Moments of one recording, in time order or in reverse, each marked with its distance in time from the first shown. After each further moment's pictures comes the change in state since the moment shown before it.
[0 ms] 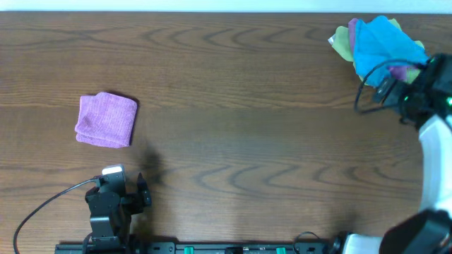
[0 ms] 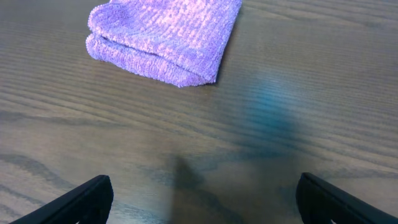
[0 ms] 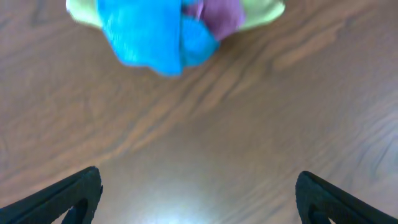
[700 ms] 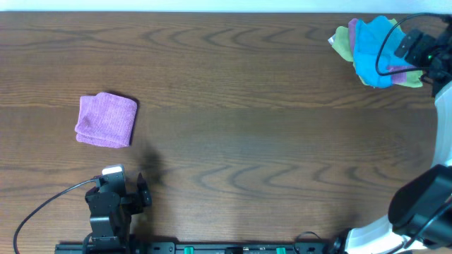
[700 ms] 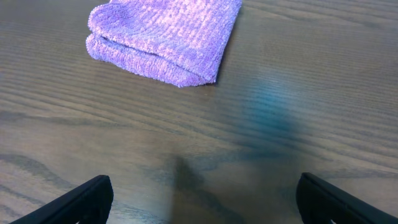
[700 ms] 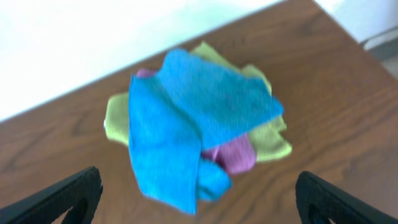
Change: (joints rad) left arm 0.000 0.000 0.000 0.000 0.000 0.000; right arm -0.034 0.237 0.272 0.257 -0.080 -0.048
